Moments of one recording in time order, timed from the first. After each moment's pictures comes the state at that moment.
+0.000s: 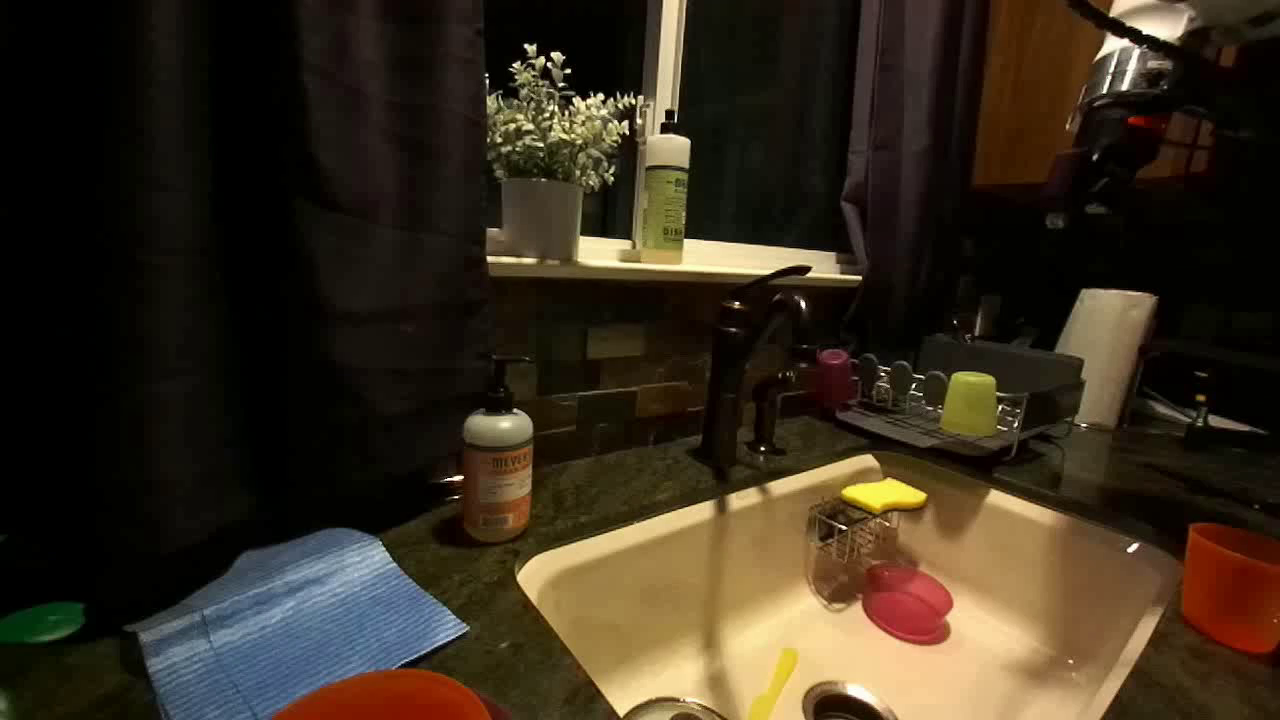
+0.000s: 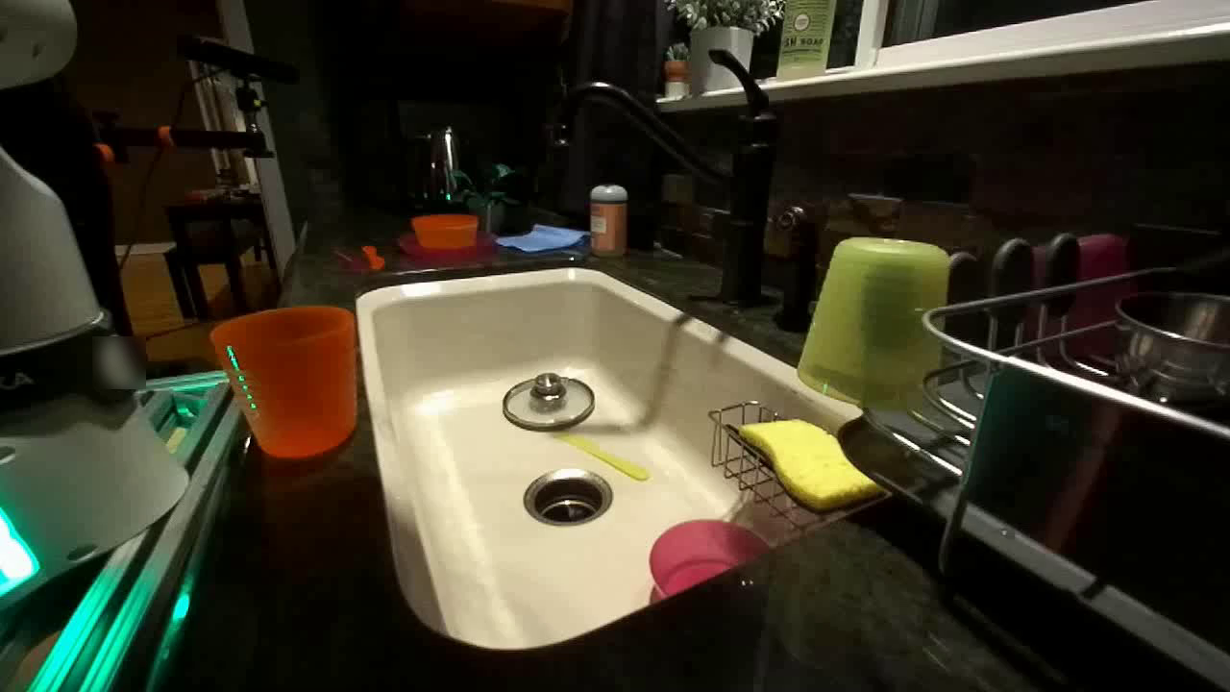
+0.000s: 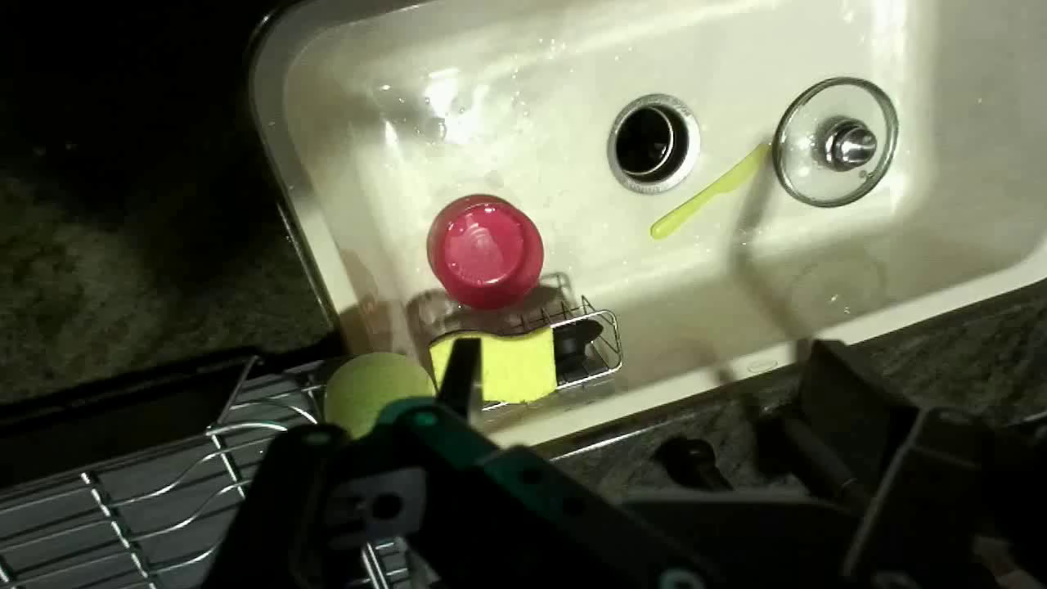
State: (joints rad) arm -0.11 -0.58 -0.28 -2.33 0.01 1.76 -0.16
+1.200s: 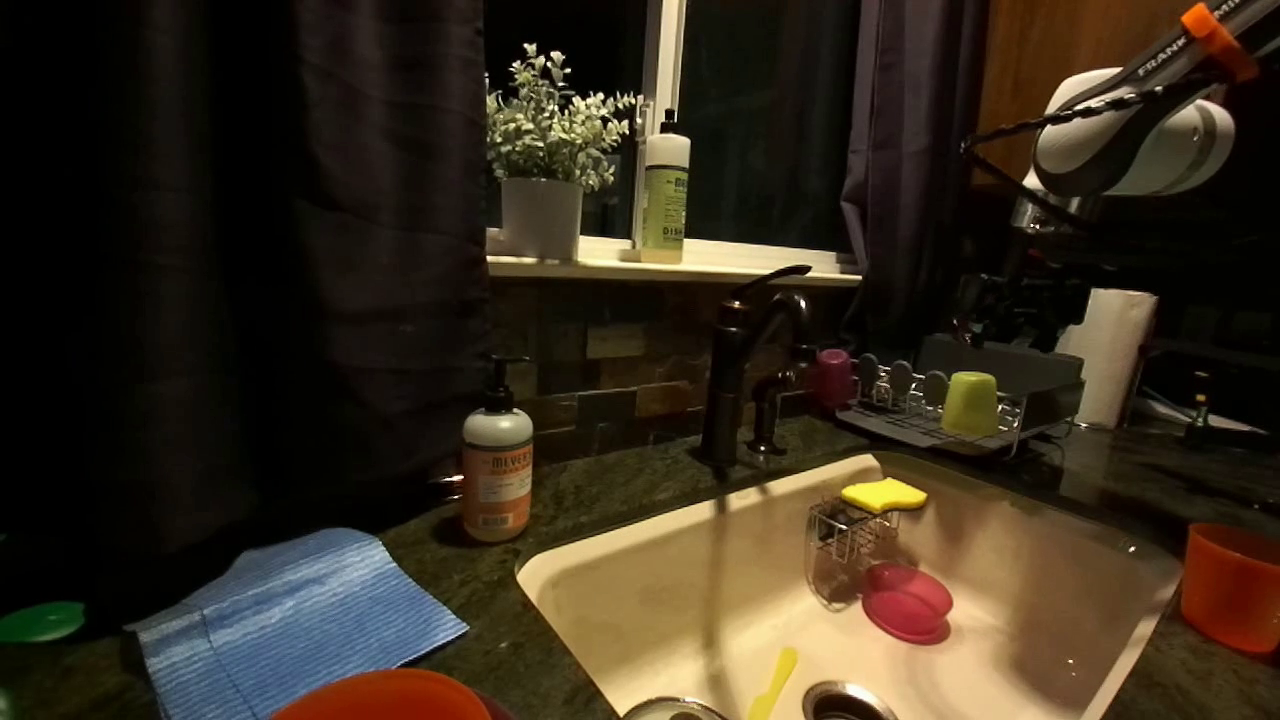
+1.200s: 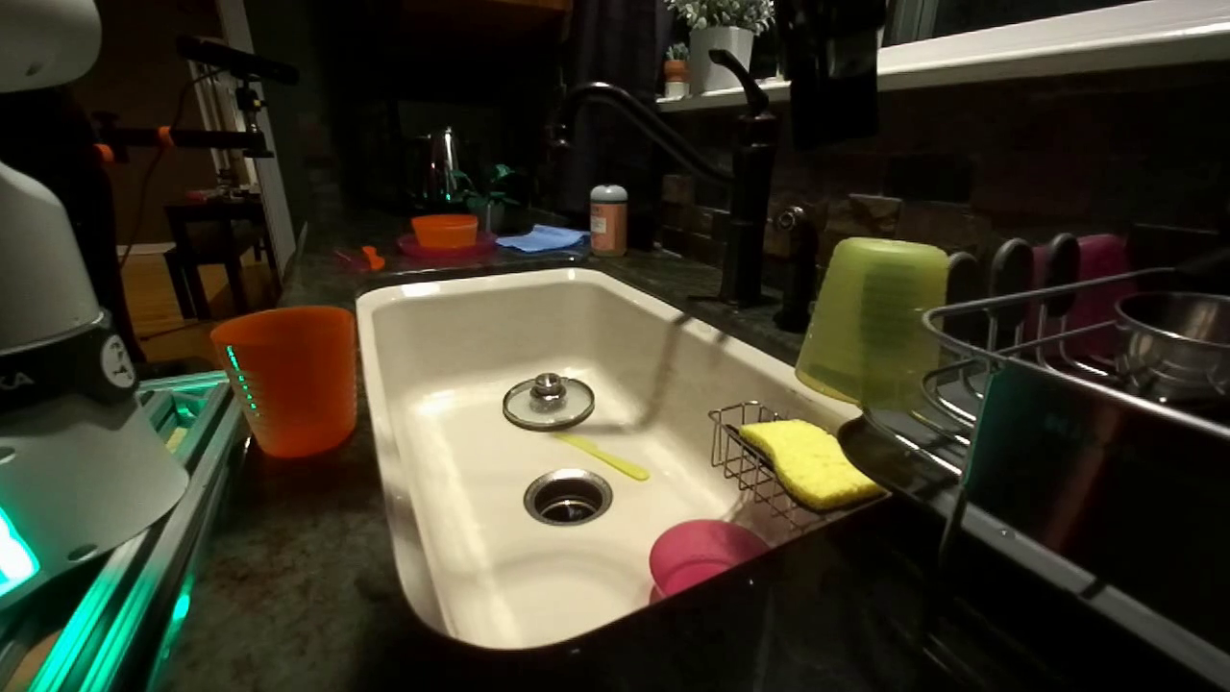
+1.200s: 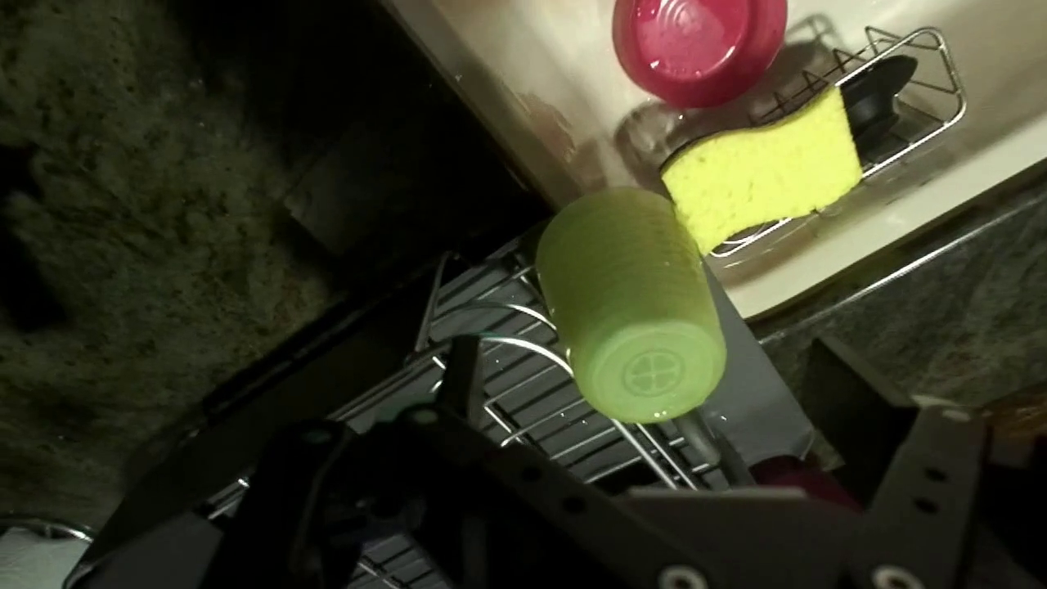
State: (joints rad) arm -0.28 -0.27 -0.17 -2.45 -0.17 2.40 0.27
